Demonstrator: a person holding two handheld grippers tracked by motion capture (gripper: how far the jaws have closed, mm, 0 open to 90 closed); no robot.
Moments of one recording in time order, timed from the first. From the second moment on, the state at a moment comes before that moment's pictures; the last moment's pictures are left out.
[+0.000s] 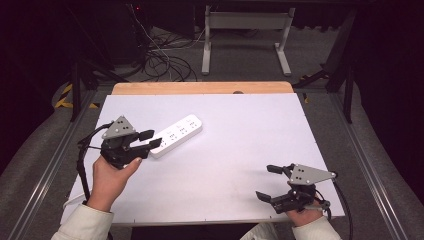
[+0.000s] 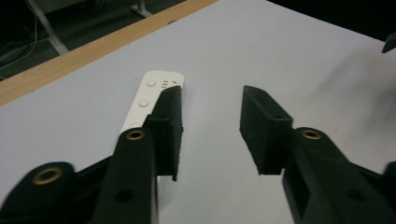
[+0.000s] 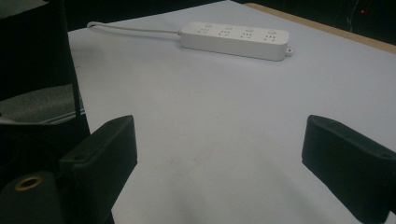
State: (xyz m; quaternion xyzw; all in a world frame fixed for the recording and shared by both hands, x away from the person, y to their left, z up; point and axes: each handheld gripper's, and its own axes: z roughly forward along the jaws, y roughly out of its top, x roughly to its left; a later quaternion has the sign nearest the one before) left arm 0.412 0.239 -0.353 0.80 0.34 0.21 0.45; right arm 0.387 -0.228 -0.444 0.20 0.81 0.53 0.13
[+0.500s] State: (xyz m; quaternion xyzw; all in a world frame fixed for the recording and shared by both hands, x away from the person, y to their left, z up) left arm 0.376 0.252 -0.387 0.78 0.30 0.20 0.52; right arm 0.386 -0.227 -0.444 0.20 0.81 0.53 0.13
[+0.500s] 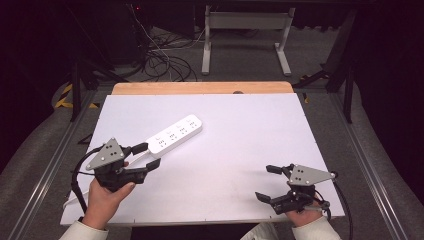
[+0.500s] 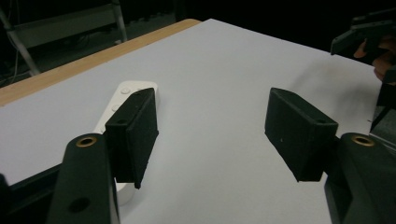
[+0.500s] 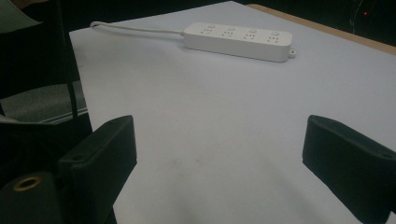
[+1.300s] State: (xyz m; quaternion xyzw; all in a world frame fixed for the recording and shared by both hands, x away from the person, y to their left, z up) left arm 0.356 0.247 -0.452 0.79 0.27 0.22 0.51; right arm 0.385 -0.226 -0.444 0.19 0.81 0.54 0.13
